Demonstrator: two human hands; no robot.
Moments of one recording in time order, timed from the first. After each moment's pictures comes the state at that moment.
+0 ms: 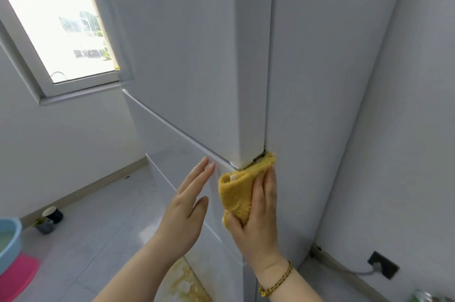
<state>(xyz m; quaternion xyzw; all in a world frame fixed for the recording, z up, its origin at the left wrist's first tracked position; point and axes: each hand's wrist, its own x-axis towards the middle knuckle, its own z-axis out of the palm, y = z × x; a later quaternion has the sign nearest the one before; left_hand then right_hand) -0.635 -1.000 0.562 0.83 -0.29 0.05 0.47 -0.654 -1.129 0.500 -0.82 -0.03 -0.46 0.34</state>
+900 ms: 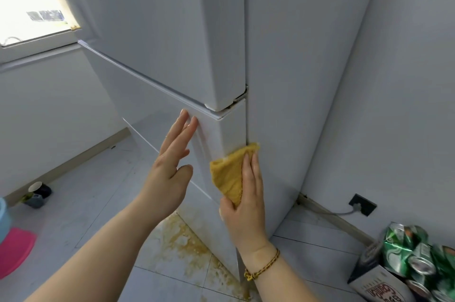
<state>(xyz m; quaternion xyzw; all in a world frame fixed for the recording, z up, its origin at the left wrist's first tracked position) -0.628 -1.004 0.534 0.80 -0.33 0.03 0.49 -0.683 -1.117 0.444 -0.80 0.04 -0.36 0.47</state>
